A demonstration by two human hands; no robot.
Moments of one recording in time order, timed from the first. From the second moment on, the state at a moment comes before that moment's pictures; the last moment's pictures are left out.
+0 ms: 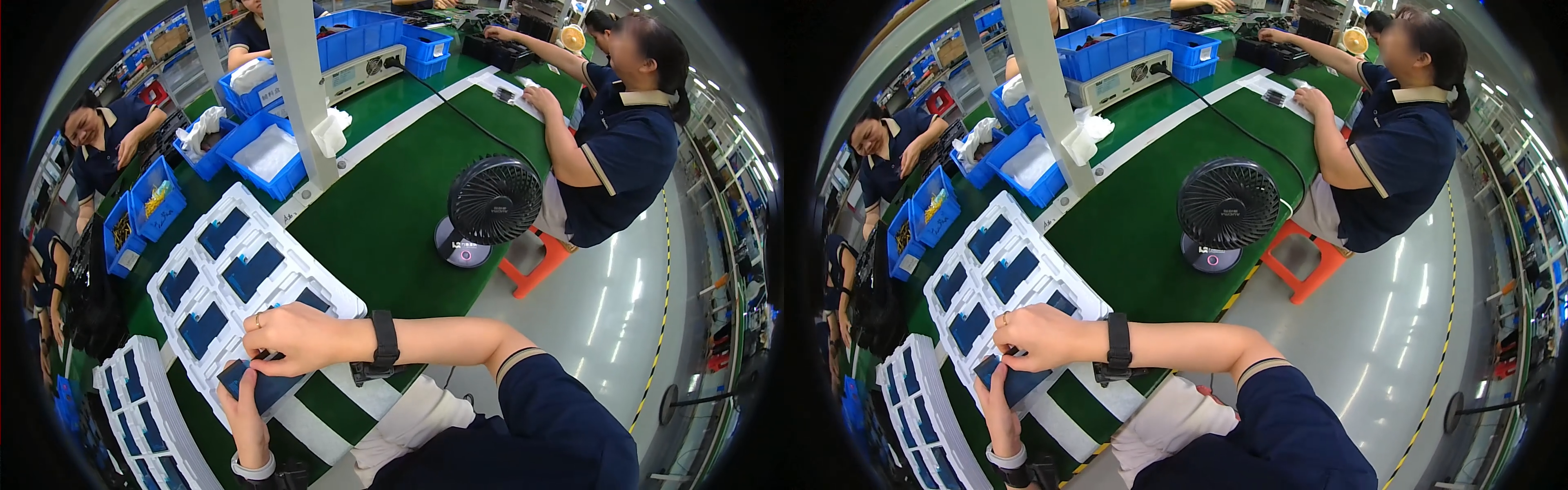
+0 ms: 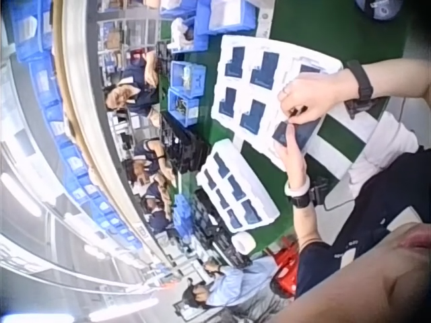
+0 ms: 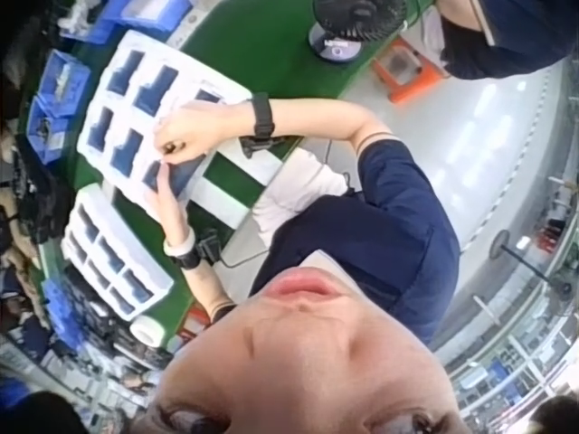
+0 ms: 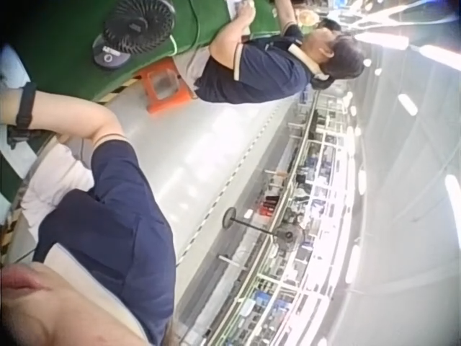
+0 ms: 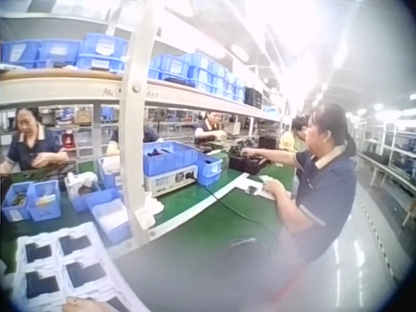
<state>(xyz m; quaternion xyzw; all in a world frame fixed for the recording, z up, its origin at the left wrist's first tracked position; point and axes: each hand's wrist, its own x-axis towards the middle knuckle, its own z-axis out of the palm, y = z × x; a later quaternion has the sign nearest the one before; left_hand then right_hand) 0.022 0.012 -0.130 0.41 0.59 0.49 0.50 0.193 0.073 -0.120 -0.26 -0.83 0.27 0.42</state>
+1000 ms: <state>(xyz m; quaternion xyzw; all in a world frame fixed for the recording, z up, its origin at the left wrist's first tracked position) 0.023 0.008 -0.124 0.41 0.58 0.51 0.49 0.186 0.070 -0.120 -0.27 -0.82 0.26 0.42</state>
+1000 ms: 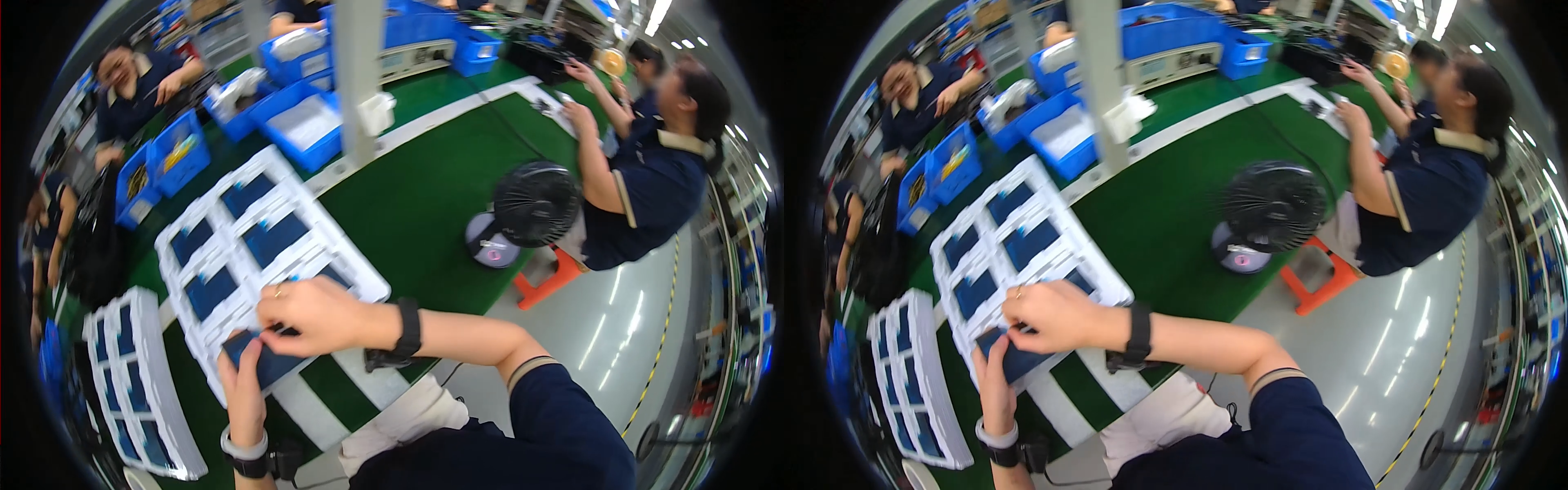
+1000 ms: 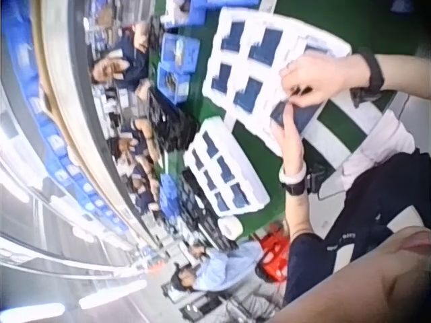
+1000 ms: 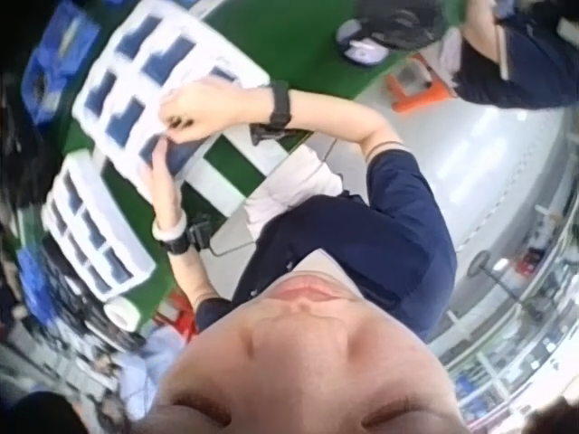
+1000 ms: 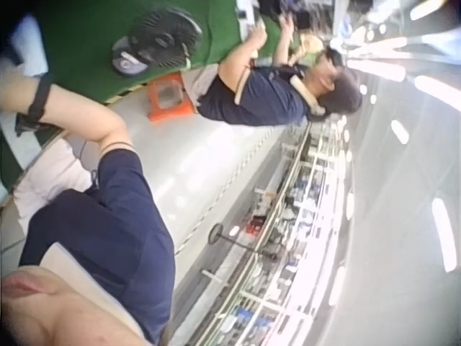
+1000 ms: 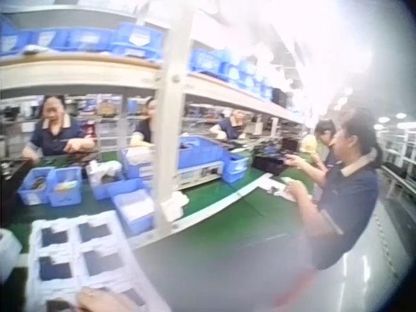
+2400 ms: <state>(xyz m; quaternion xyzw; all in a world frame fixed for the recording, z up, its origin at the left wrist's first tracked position) 0.036 0.004 -0.111 0.42 0.48 0.55 0.54 0.187 0.054 -0.096 -0.31 -0.80 0.33 0.39</state>
